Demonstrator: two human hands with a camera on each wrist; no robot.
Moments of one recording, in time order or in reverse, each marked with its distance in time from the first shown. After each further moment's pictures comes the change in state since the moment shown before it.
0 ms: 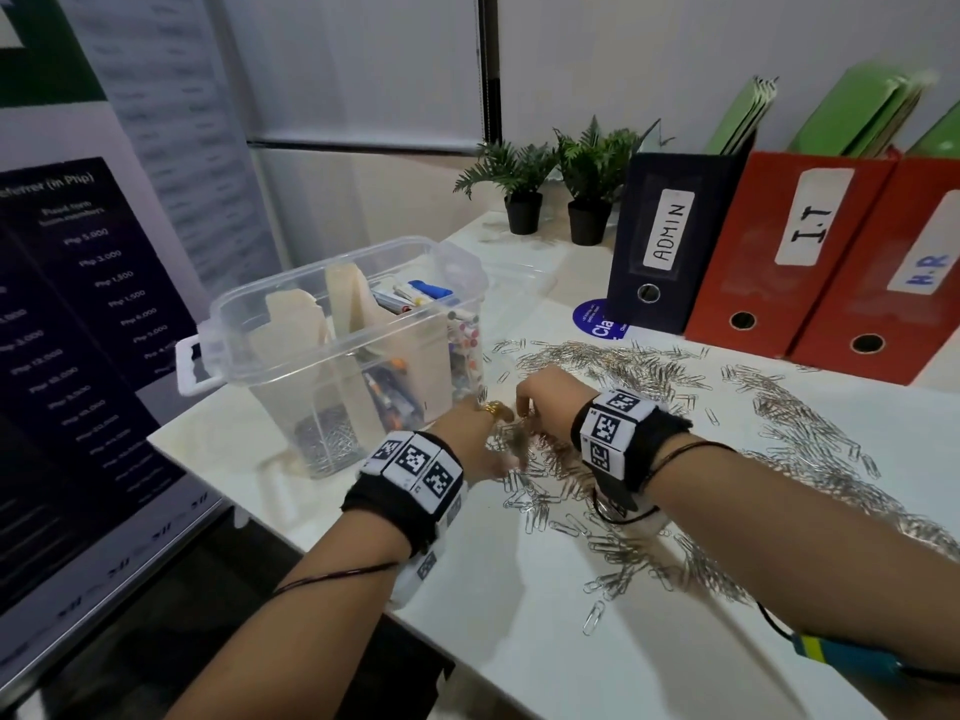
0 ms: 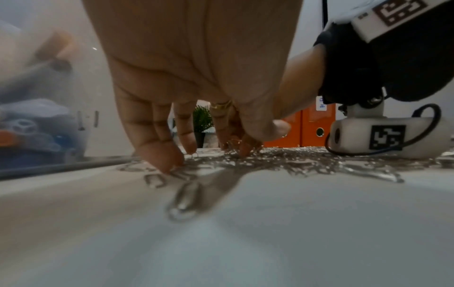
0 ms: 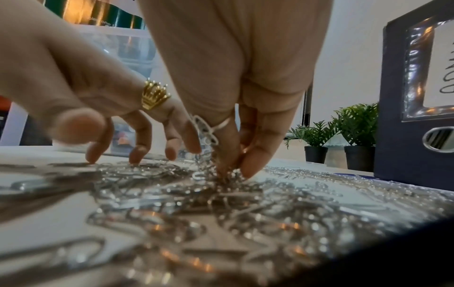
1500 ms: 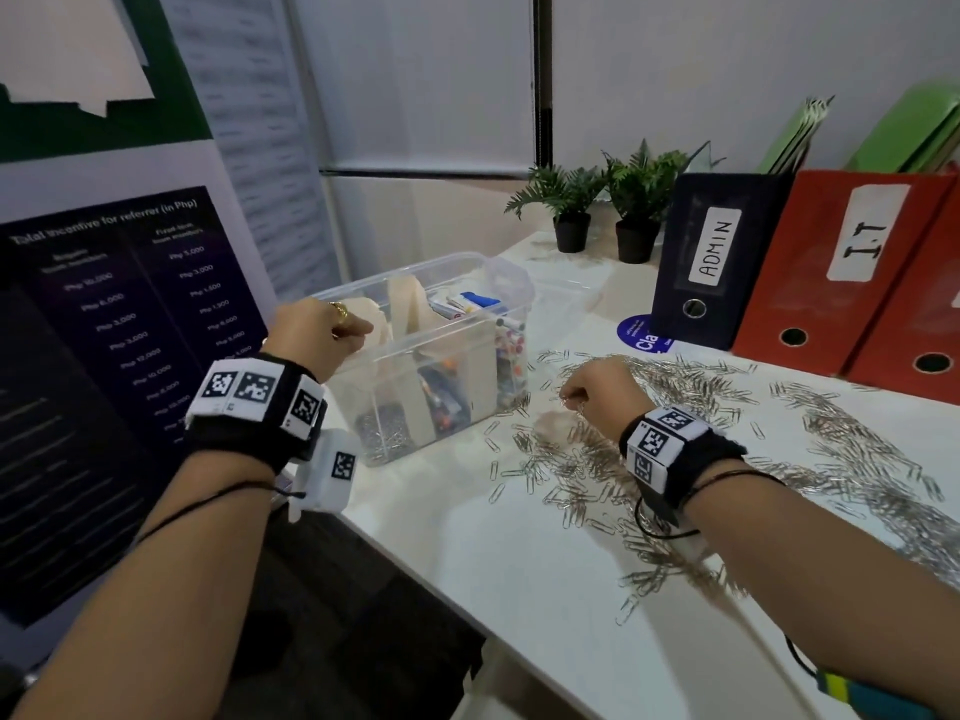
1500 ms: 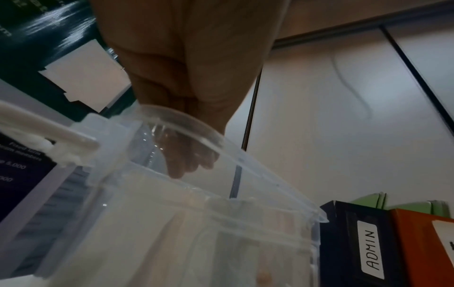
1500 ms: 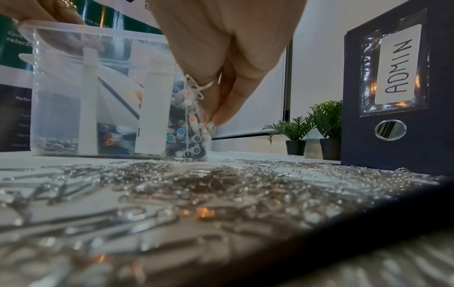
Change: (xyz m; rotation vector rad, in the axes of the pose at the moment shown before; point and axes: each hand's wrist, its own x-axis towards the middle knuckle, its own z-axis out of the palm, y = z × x) left_hand -0.081 -0.108 -0.121 -0.134 0.697 -0.247; right_hand -0.011 0.005 0.001 0.336 0.311 -0.026
